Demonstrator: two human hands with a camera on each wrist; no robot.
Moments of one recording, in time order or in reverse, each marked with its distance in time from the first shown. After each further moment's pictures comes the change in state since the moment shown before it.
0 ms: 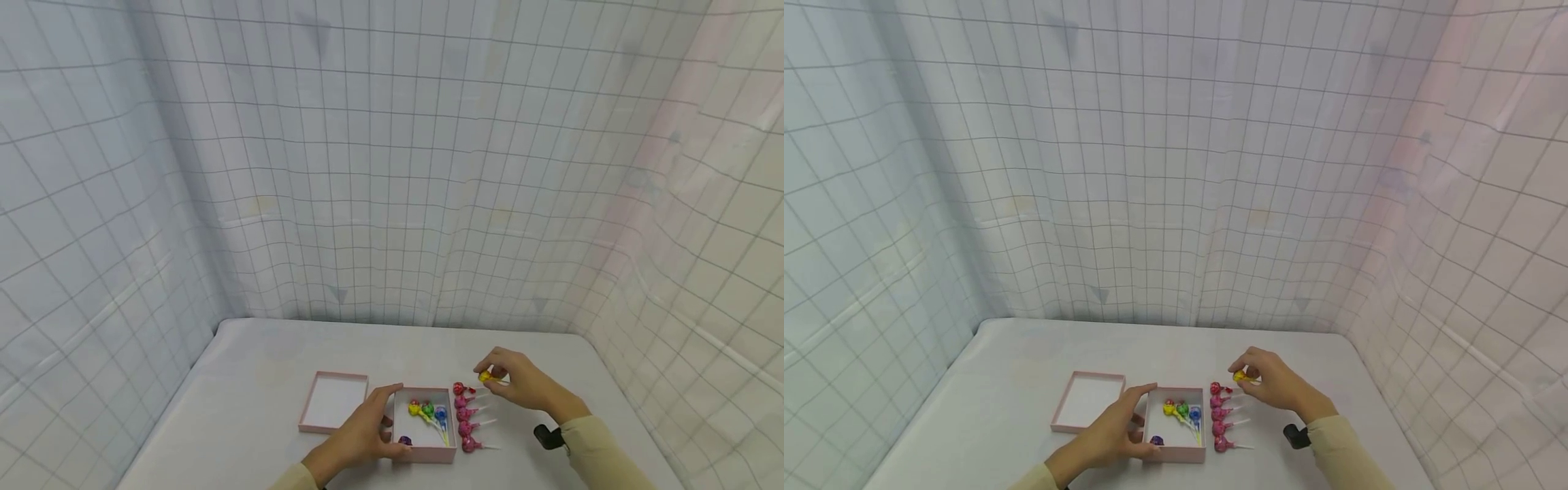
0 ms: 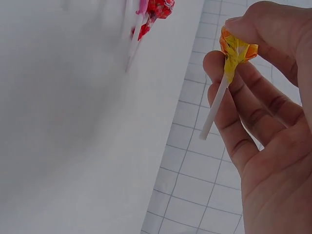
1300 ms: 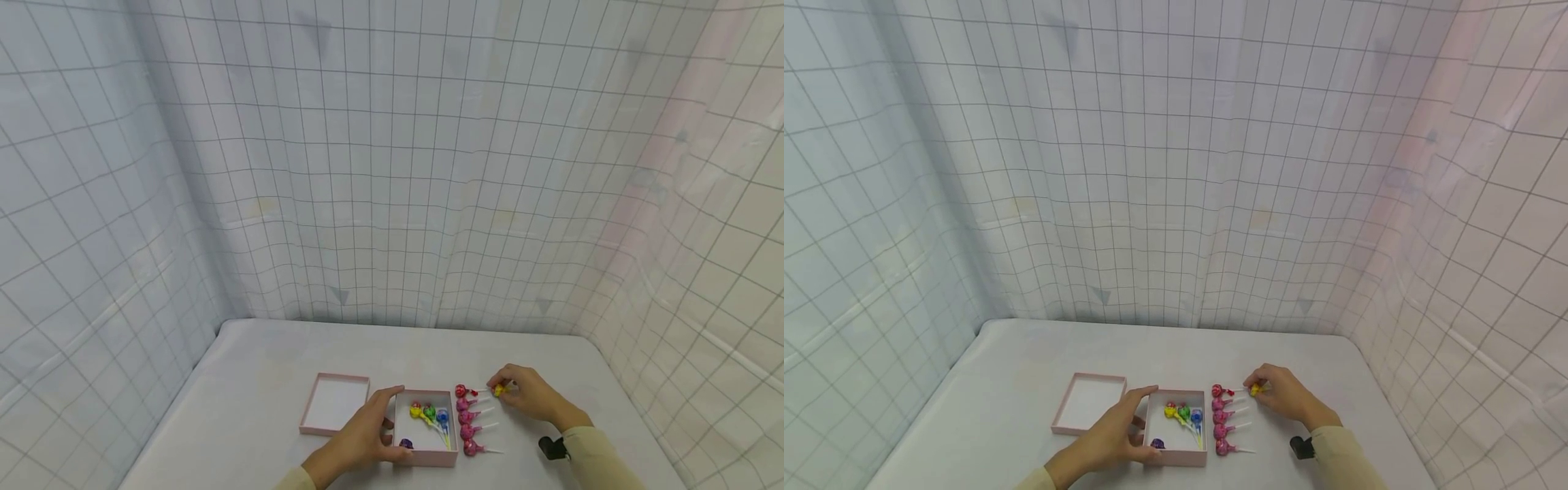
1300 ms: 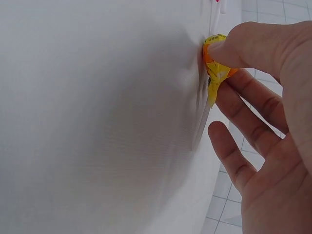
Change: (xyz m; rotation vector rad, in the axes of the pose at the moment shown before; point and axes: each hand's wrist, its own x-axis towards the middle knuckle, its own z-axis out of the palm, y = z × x) left_hand 0.001 0.000 0.000 -0.016 -0.016 -0.010; right_hand -0.024 0.048 0.028 0.030 -0.034 0.191
